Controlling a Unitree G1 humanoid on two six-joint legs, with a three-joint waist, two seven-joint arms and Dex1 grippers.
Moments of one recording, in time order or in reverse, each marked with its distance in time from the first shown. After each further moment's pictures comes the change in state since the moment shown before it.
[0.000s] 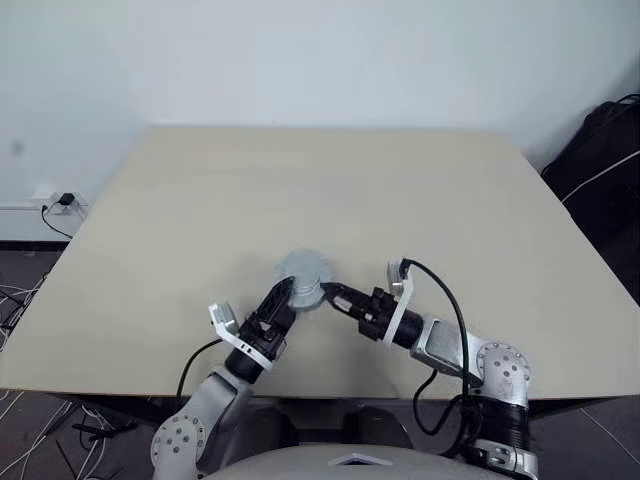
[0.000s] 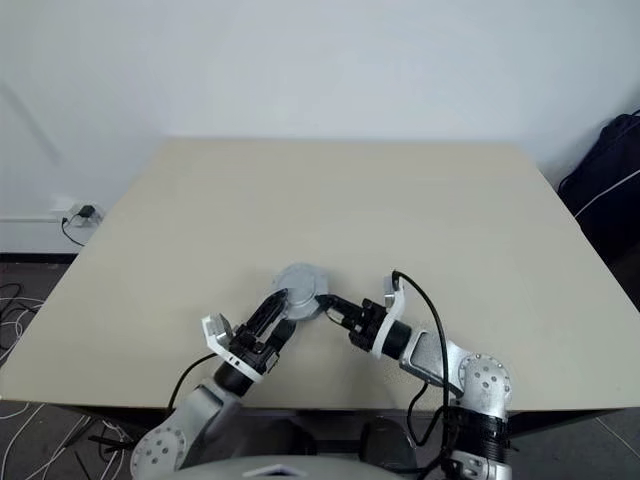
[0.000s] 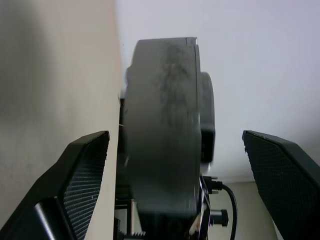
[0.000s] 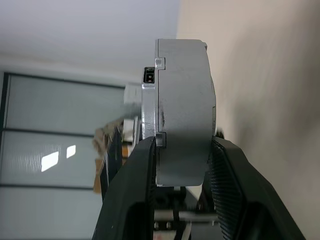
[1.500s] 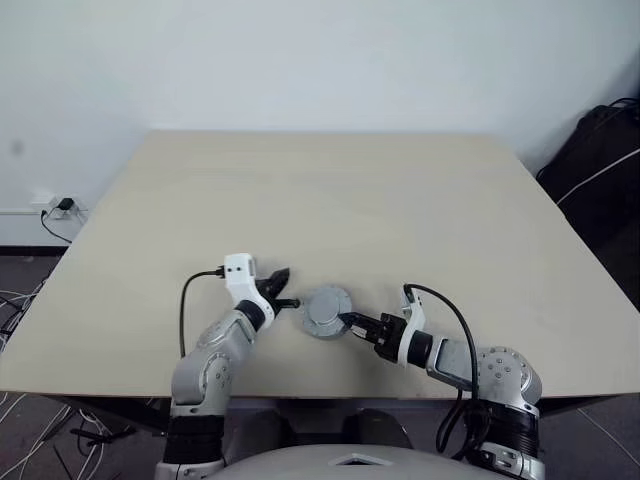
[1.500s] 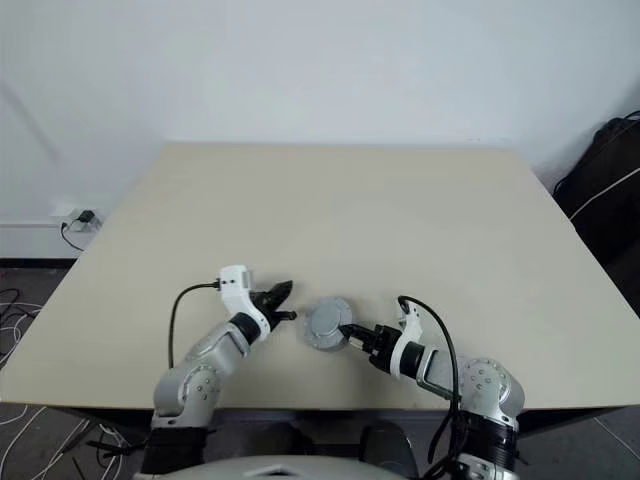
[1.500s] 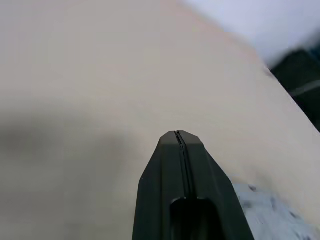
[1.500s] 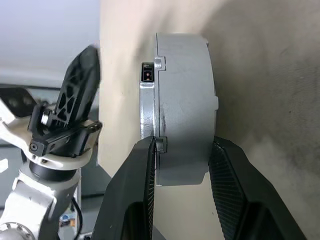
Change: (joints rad) left arm -0.275 0.005 -0.010 0.003 1.051 -0.157 0.017; right arm 0.000 0.038 -0.141 0.028 -0.673 0.107 0.384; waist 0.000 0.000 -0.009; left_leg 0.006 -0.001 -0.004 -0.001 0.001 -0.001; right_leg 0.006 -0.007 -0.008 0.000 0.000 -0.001
